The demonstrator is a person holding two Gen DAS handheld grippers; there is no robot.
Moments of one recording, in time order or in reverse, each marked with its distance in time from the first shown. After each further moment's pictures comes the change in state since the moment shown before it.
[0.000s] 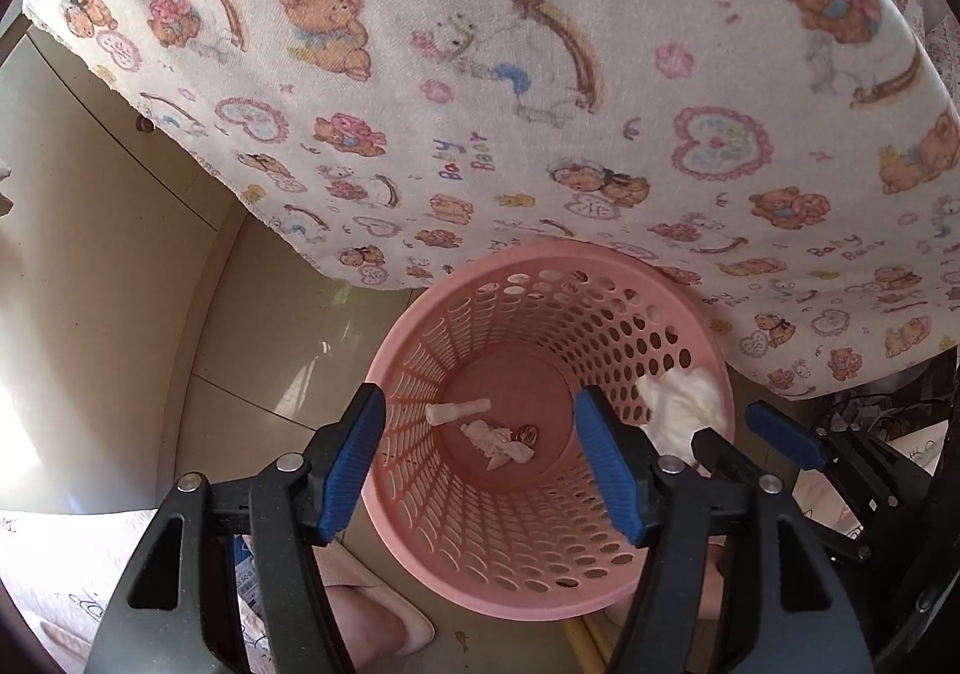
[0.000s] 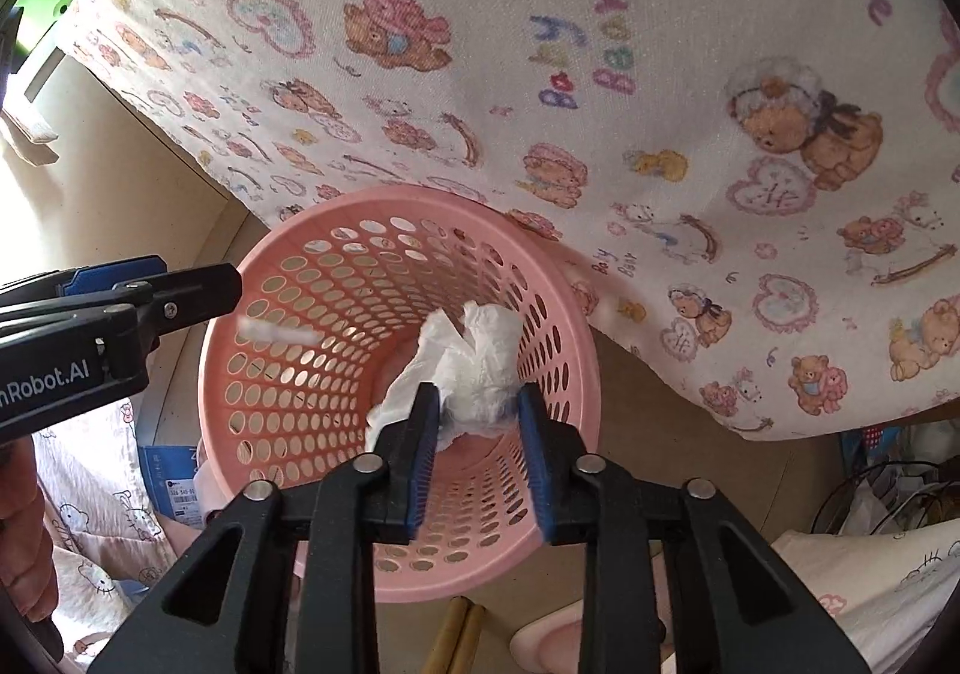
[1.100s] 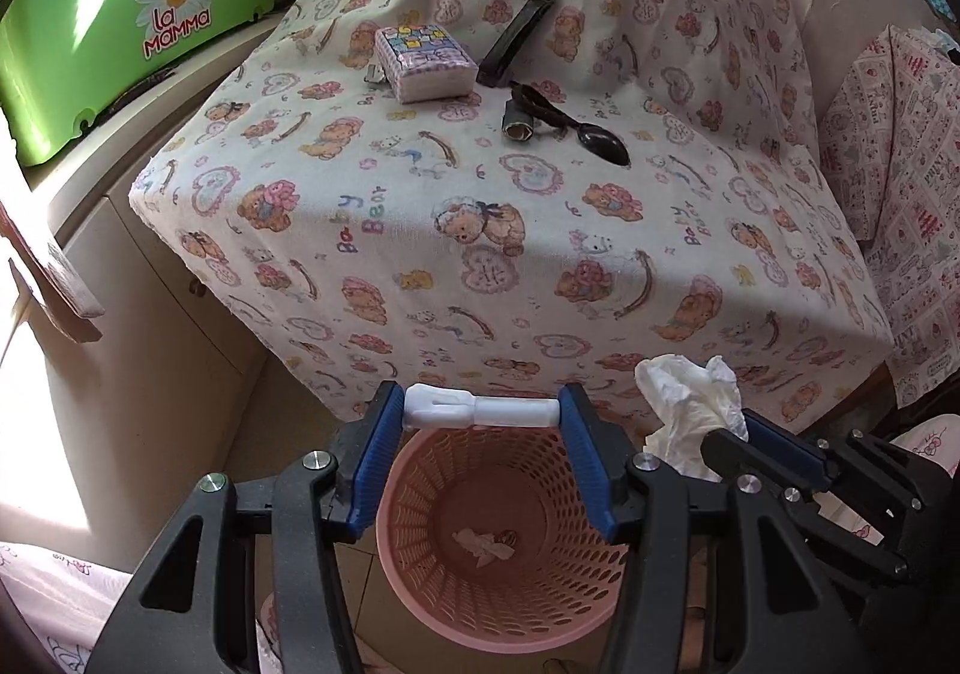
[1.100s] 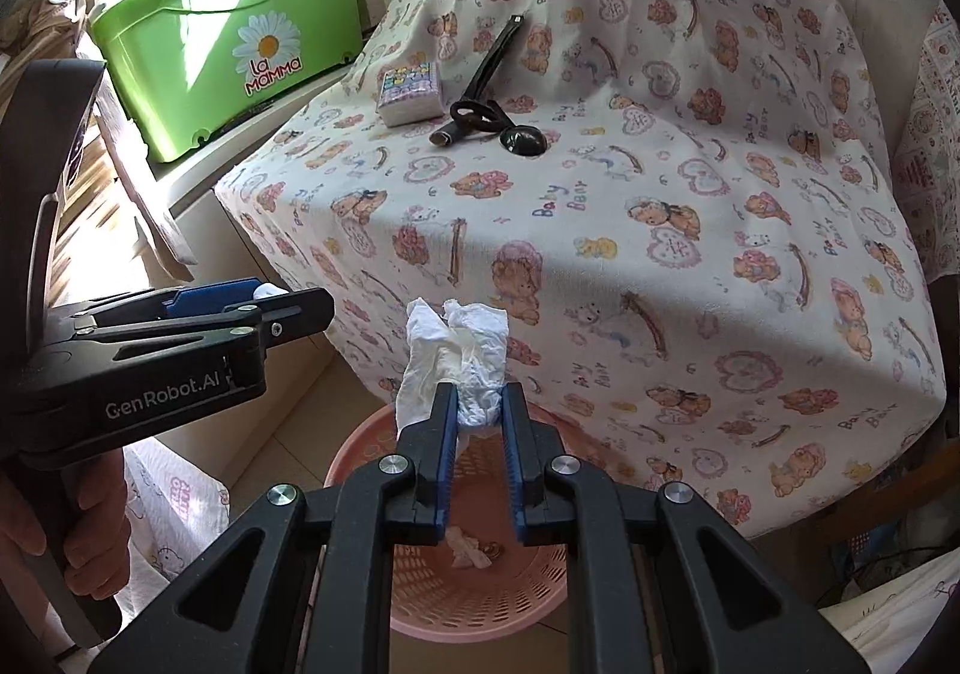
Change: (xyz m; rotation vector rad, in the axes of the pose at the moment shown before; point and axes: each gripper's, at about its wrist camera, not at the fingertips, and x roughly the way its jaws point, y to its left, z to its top) left arm -0.111 -0.014 0.000 0.069 -0.357 -0.045; right arm -0.142 0.021 0.003 -0.079 -0.414 0.084
